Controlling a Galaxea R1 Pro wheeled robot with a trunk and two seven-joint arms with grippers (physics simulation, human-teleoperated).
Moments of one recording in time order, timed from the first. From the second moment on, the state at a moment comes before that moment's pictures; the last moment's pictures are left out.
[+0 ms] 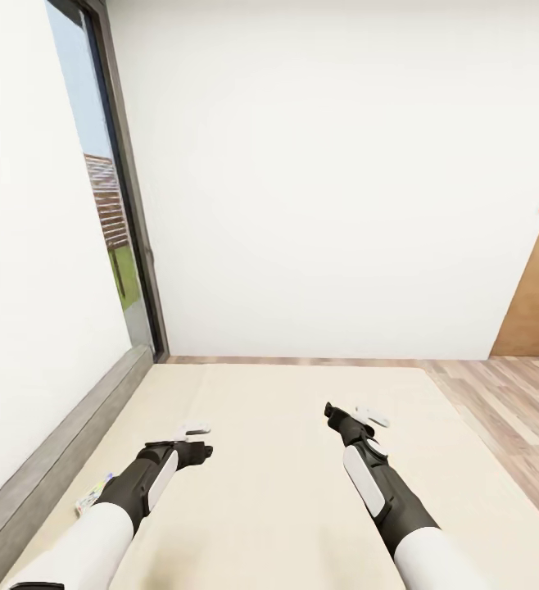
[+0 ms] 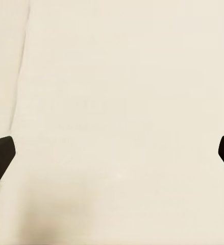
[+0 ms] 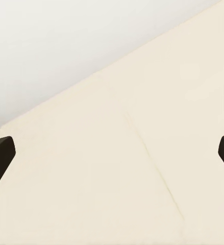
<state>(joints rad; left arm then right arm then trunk) -0.68 -0.03 -0.01 -0.55 0.09 0.46 0.00 -0.57 0.09 0.11 -0.82 -0.53 0.07 -0.33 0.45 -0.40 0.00</state>
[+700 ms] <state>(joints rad) -0.68 -0.03 -0.01 -0.55 0.09 0.43 0.00 -0.57 0.09 0.11 -0.82 -0.54 0.07 -0.33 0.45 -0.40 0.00</state>
